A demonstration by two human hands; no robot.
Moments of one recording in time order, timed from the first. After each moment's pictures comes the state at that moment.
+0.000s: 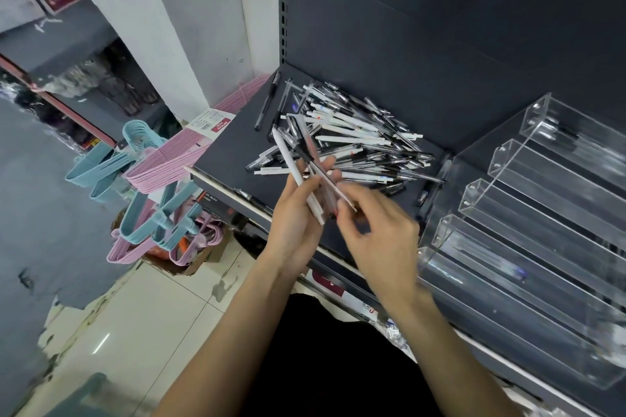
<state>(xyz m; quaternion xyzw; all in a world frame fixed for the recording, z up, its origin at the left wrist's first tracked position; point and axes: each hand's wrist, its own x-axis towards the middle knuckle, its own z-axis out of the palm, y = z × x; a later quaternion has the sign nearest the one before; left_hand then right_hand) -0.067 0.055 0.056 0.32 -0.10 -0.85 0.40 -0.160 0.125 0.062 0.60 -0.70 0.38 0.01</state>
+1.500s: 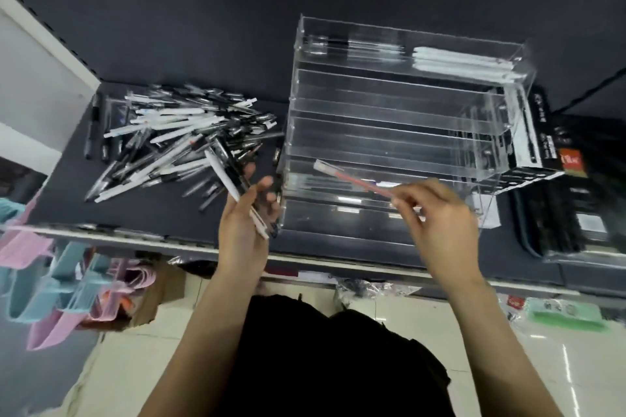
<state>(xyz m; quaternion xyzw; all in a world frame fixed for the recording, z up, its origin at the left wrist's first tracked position) -0.187 0.170 0.045 0.41 -0.21 -0.82 0.34 -0.350 0.337 0.060 0.44 -0.86 0.26 0.03</state>
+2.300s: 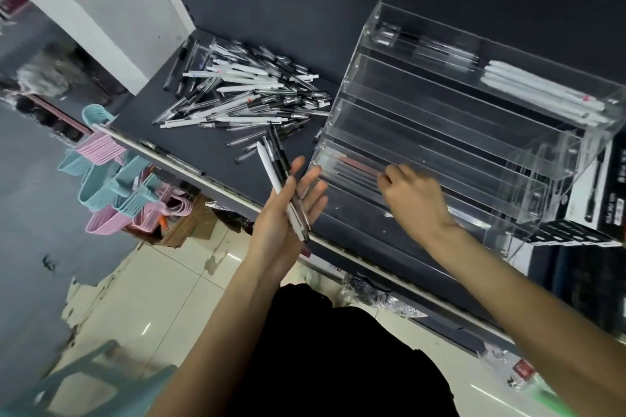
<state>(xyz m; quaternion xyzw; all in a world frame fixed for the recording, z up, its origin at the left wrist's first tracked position) -0.190 0.230 0.055 0.40 -0.19 -0.82 0.35 -0.386 0.276 0.028 0.74 -0.67 -0.08 0.10</state>
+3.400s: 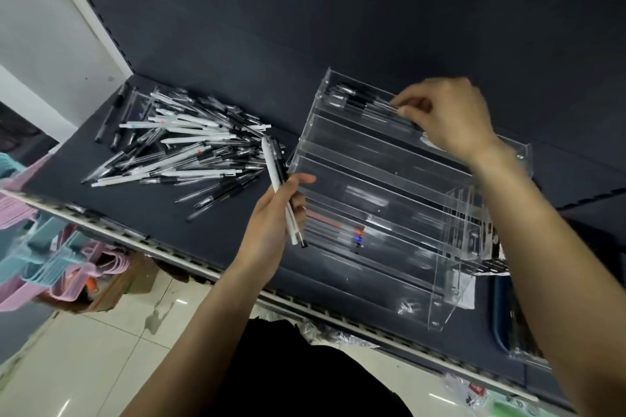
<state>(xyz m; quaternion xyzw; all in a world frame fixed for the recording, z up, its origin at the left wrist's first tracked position) -0.243 0.171 0.079 0.38 -0.37 -0.80 0.28 -0.498 0.184 0.155 0.58 -0.80 0.14 -0.02</state>
